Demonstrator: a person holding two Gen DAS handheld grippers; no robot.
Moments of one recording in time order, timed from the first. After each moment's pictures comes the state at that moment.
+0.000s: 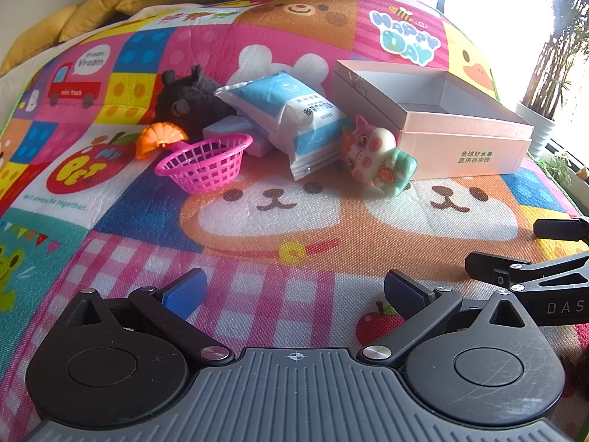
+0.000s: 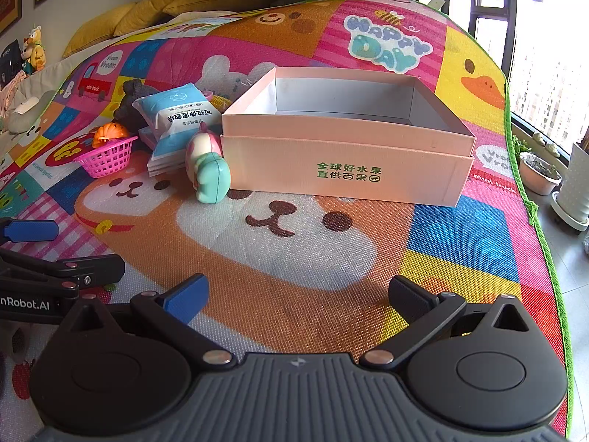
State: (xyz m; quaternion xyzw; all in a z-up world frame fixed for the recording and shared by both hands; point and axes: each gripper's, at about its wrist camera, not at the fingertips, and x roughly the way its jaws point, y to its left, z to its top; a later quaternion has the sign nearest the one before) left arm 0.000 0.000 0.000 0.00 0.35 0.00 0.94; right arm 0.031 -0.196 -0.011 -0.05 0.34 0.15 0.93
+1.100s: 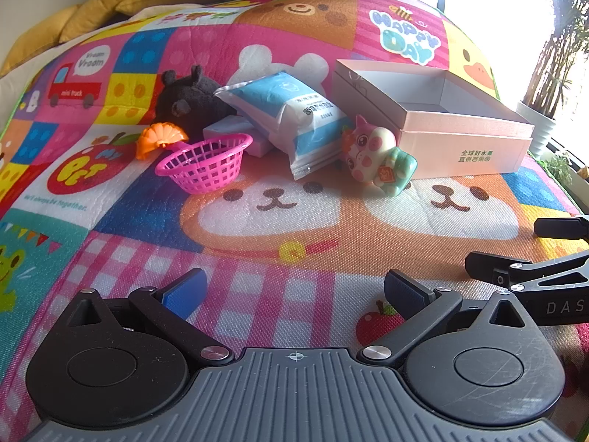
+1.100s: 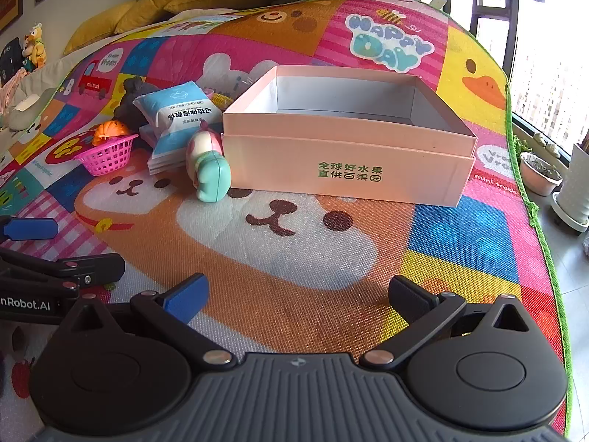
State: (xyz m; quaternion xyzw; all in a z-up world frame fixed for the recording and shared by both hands) left arm 0.000 0.000 0.000 0.00 0.35 0.00 0.94; right arm 0.032 -0.196 -0.009 -0.06 0.34 0.15 0.93
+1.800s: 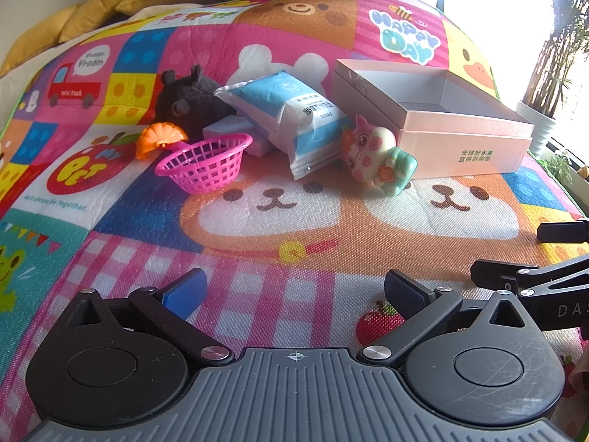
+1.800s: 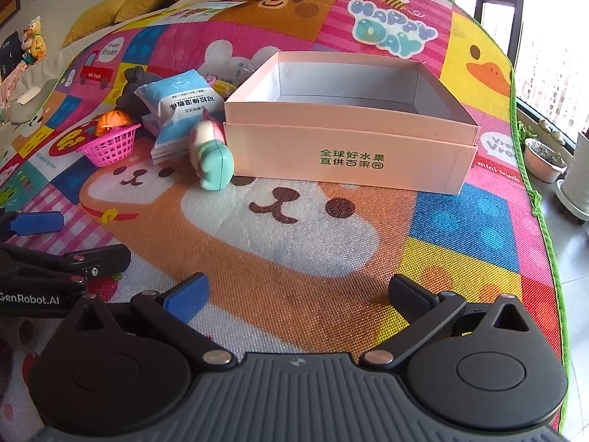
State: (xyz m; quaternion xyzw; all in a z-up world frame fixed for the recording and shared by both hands) left arm 0.000 0.000 0.000 0.00 0.35 0.00 0.94; right arm 0.033 -0.196 -0.007 -0.06 0.37 0.16 0.91
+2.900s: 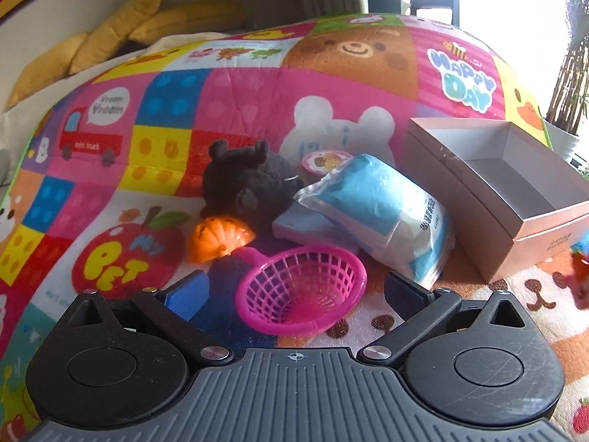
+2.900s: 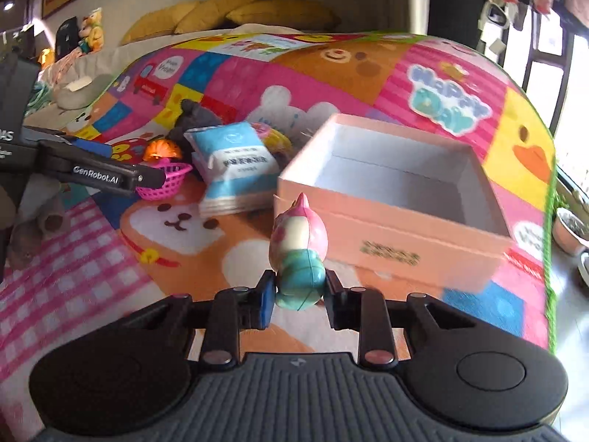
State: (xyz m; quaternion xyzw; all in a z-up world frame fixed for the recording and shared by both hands) left arm 0.089 0.063 0.032 0.02 0.32 0.03 0.95; right arm 0.034 -0.211 0.026 -0.08 0.32 0.23 0.92
